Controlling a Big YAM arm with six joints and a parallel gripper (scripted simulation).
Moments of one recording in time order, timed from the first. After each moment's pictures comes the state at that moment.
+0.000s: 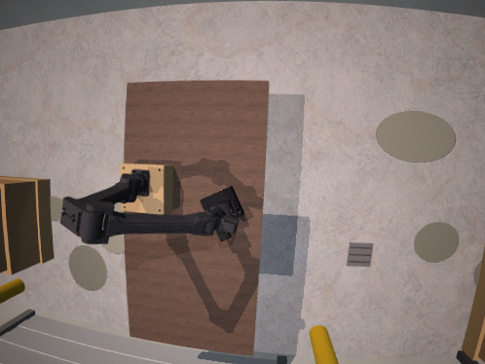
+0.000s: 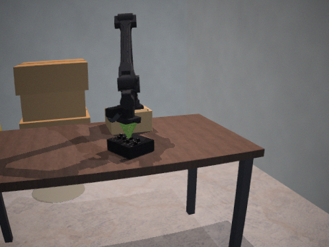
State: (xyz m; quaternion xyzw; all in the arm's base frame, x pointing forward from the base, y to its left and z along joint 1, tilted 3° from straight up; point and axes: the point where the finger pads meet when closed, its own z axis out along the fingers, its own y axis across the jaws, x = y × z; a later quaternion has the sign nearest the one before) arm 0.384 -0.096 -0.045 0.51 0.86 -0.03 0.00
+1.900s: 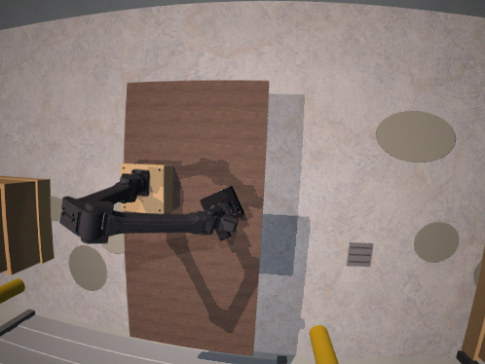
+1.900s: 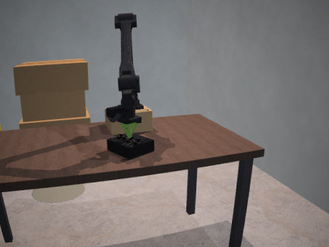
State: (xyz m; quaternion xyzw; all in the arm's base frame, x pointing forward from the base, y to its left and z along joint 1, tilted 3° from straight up) arm 0.383 -0.093 -0.045 0.51 0.86 -0.03 0.00
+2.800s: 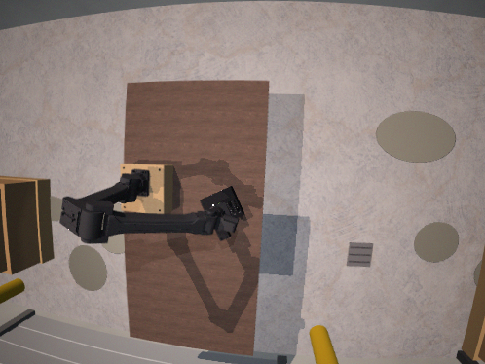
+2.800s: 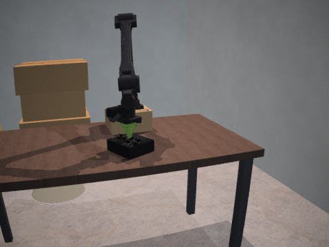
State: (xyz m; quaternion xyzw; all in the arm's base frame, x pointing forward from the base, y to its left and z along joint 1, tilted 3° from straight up) arm 0.383 -0.093 -0.045 0.51 0.86 -0.03 0.00
